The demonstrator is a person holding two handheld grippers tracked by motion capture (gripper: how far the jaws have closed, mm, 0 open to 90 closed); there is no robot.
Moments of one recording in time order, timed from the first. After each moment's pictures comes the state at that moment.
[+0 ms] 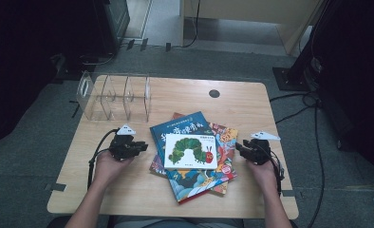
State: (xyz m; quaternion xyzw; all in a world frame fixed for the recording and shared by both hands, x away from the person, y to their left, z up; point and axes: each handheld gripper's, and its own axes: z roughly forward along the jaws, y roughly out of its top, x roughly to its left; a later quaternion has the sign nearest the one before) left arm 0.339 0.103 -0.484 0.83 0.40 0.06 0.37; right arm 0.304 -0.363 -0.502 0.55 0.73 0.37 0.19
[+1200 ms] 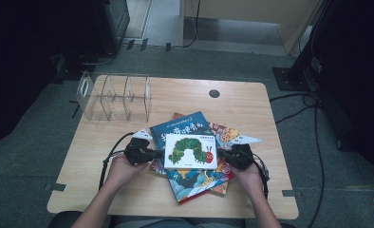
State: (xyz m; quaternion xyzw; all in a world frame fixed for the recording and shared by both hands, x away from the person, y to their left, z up) left arm 0.324 0.059 -0.479 0.86 0.34 -0.02 0.38; right arm 0.291 -0.303 -0.492 0.47 0.78 0.40 0.11
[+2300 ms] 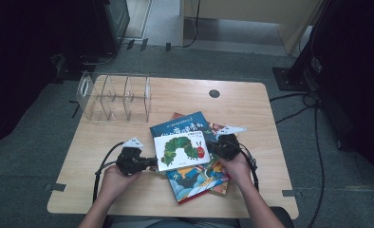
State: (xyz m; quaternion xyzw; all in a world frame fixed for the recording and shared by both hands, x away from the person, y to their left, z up) left arm 0.293 0.079 -0.482 0.84 0.39 -0.02 0.39; right arm 0.327 -0.270 -0.492 0.45 0.79 0.40 0.10
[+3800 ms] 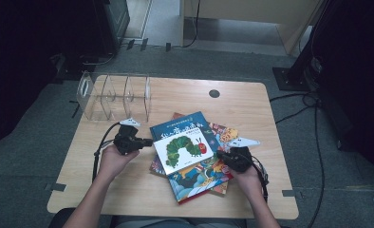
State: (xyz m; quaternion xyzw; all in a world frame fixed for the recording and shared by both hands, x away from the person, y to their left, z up) left arm 0.359 0.088 -0.467 0.83 0.40 -0.01 0.38; right arm 0.281 -0.300 -0.492 0.46 0.79 0.40 0.11
